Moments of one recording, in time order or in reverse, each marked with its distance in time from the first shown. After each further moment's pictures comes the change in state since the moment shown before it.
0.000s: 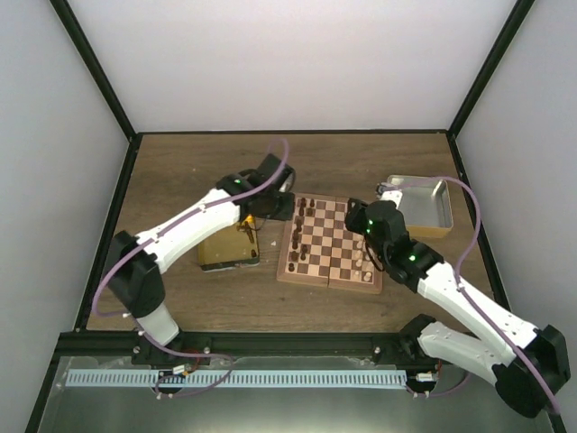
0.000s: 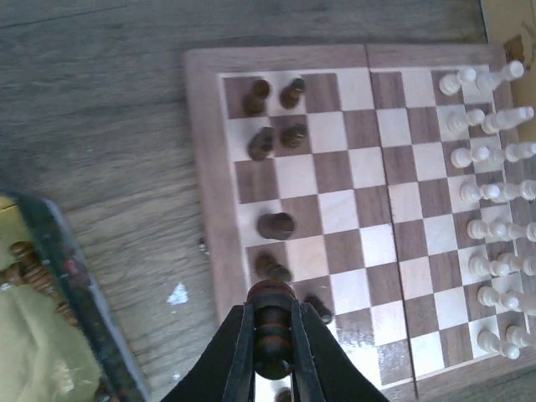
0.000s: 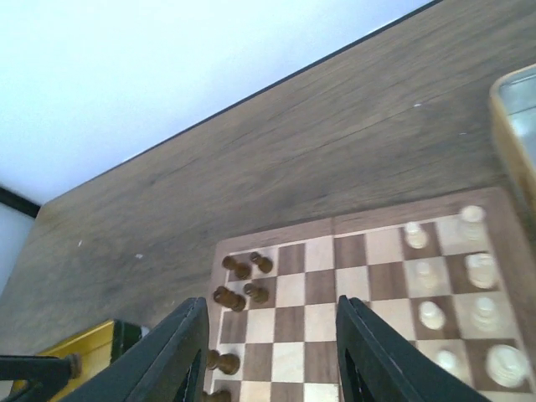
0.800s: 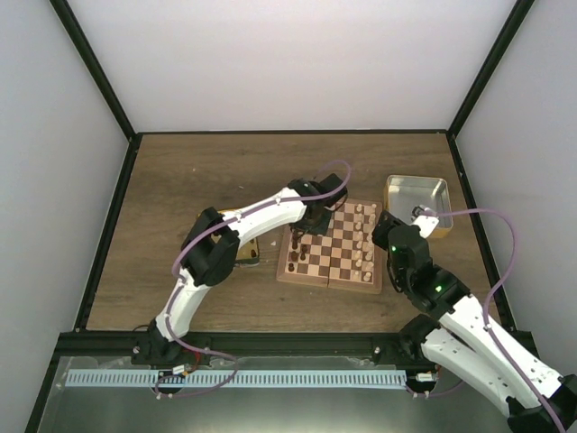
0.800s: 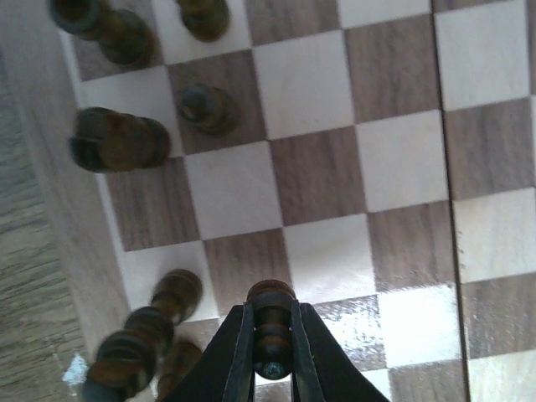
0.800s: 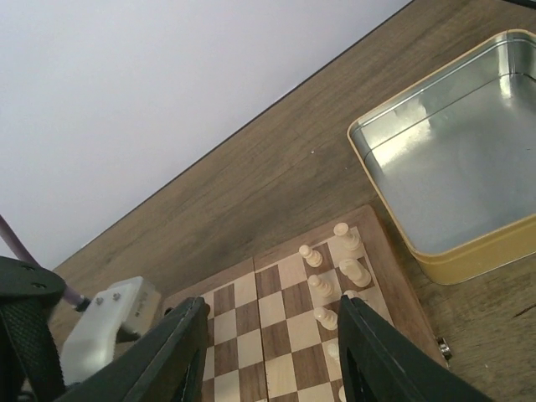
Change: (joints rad) left arm -0.178 0.572 0.466 -0.207 -0.164 -0.042; right arm 0.000 -0.345 -0.126 -0.188 0.259 0.146
